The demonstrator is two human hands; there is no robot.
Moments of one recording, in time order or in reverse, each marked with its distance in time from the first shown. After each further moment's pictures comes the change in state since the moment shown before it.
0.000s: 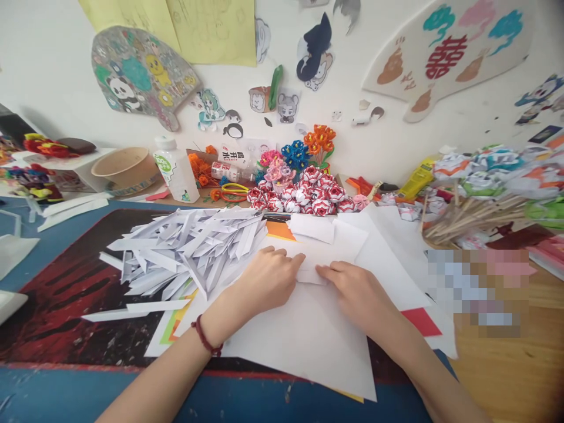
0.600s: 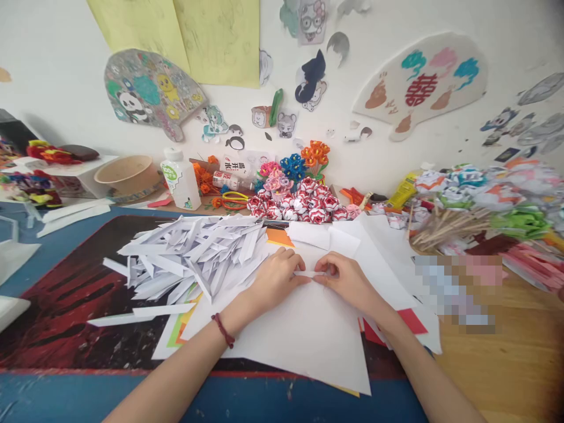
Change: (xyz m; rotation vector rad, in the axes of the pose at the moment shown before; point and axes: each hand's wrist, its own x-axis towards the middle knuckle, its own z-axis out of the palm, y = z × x) left_hand 0.010 -0.001 0.021 -0.464 0.108 -0.159; right_hand 0.021 0.020 0.010 0.643 0.092 0.246
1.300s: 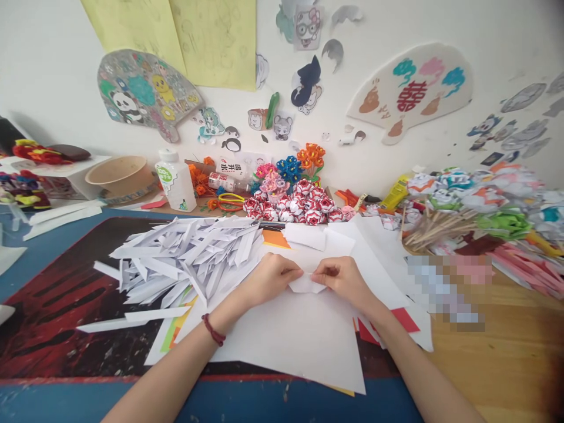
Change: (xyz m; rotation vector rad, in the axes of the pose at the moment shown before) left_hand 0.001 0.001 -0.018 -0.362 -0.105 -0.029; right_hand 0.001 -0.008 -0.001 0.278 -0.077 0.087
